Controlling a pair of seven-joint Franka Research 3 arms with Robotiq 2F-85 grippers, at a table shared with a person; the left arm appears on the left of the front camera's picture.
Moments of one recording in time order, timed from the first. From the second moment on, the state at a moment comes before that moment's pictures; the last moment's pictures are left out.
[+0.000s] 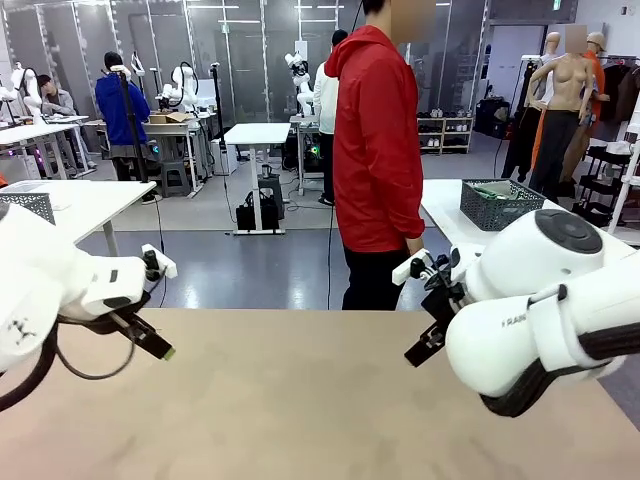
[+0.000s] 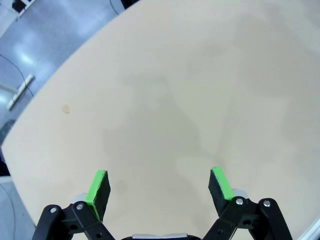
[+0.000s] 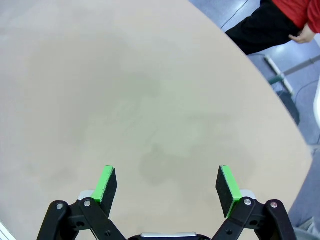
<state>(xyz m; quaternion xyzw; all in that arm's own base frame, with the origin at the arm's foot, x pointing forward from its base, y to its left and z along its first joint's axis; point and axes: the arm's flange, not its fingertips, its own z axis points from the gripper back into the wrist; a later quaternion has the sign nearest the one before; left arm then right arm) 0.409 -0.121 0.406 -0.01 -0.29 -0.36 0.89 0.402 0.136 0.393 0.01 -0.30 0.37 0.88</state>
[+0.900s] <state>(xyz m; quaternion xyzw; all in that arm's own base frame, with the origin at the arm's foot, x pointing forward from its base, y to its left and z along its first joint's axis) 0.431 0.001 0.474 0.01 -0.22 -0.62 0.75 0.373 -0.029 0.468 -0.03 -0.30 0.58 0.76</state>
